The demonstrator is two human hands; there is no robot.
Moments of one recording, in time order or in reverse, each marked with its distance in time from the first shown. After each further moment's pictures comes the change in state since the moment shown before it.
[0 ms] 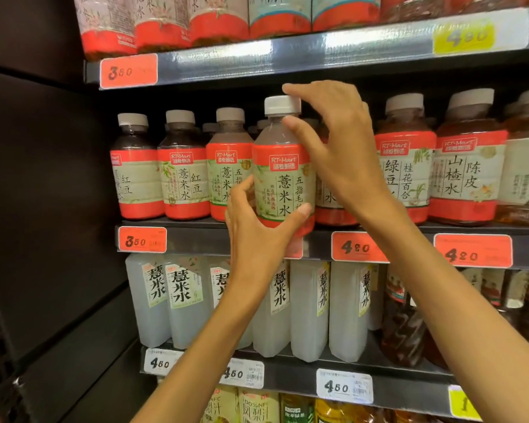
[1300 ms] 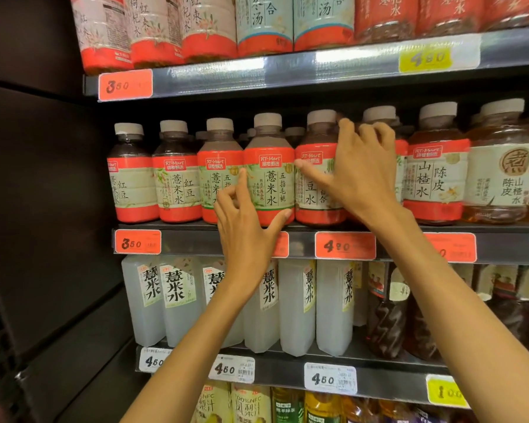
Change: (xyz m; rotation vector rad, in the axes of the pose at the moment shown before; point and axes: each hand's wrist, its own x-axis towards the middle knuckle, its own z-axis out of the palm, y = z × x) left_hand 0.011 -0.014 0.010 0.525 0.081 0.235; right_hand -0.019 0.045 -0.015 -0.579 -0.015 0.123
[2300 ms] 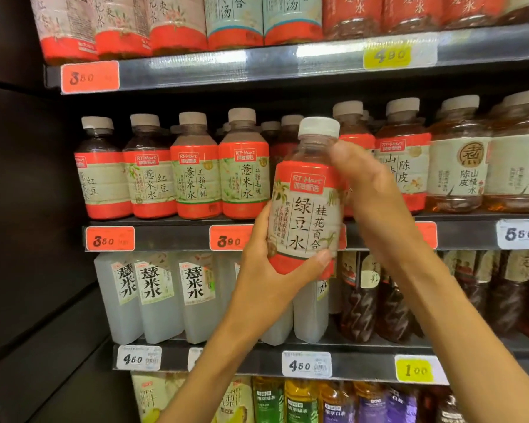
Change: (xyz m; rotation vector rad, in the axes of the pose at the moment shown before) left_hand -0.068 0.056 -0.031 -0.824 -0.447 -0.114; right_hand -0.051 0.007 -0.063 1.299 -0.289 0.389
